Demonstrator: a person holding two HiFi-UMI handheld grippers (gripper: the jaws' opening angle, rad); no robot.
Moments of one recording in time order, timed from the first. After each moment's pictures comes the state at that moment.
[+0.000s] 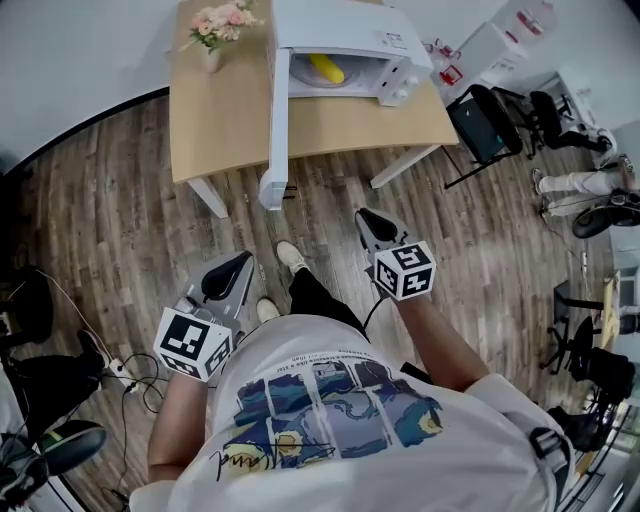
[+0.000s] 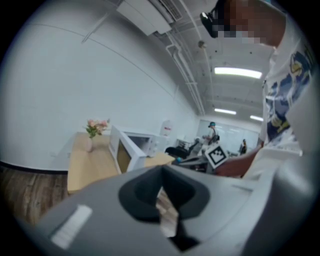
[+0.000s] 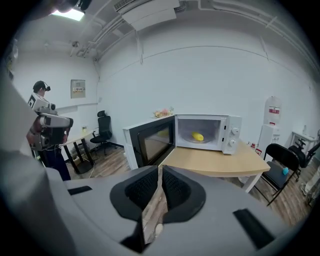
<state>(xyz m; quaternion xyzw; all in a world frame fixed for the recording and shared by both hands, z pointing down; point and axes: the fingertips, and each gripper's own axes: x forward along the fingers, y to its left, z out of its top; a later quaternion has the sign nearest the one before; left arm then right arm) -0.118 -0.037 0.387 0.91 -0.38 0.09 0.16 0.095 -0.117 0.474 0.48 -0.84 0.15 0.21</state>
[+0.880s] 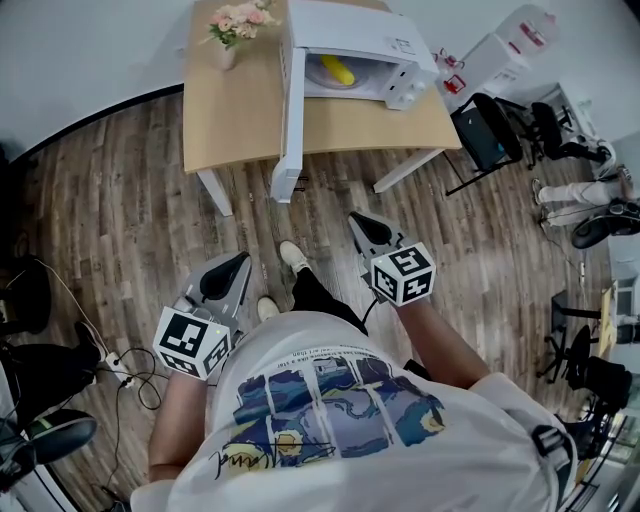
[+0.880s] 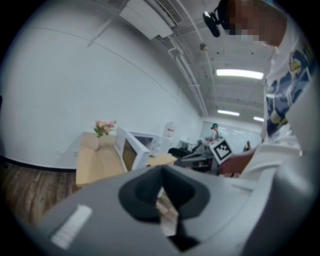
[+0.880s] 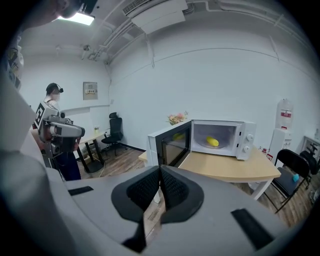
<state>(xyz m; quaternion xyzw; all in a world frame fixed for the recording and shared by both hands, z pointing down) -0.147 -0.005 0.388 0.90 -0.40 0.08 0.16 0.044 -0.083 0.447 0.43 -0.87 0.14 0.20</state>
